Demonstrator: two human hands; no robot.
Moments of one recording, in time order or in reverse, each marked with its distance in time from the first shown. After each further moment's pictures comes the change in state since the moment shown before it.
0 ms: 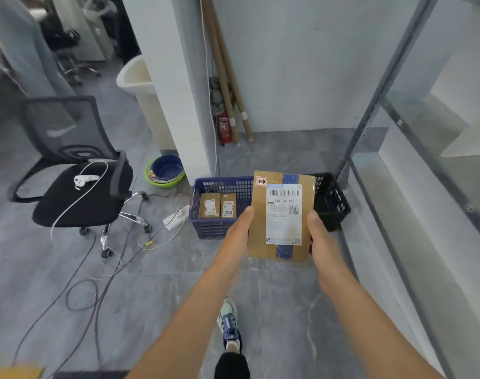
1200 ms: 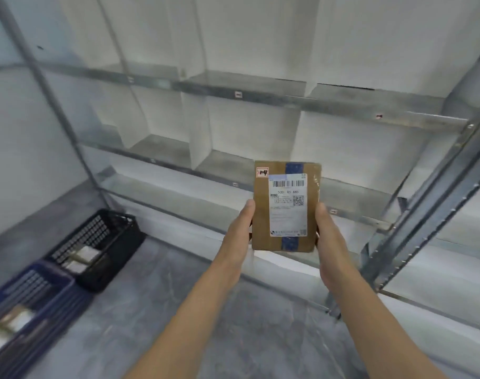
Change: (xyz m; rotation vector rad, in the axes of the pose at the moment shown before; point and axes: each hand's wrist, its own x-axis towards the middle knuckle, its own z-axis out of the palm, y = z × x) left_hand -0.472 -0.151 0.139 0.415 -1.221 0.245; right_hand -0.582 0.164 -0.183 0.327 1.119 -0.249
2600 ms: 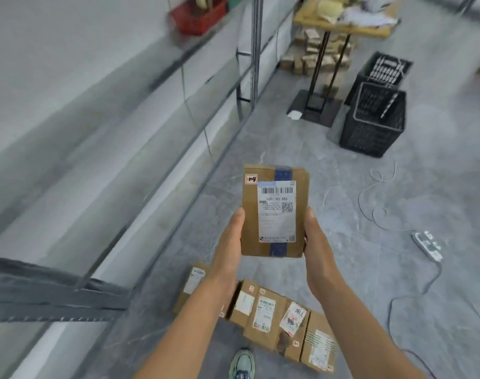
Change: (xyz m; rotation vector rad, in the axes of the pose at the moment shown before) left_hand -0.182 -0.286 0.696 0.466 -1.351 -0.409; right_hand -0.313 0.263 -0.598 0.400 1.448 0.247
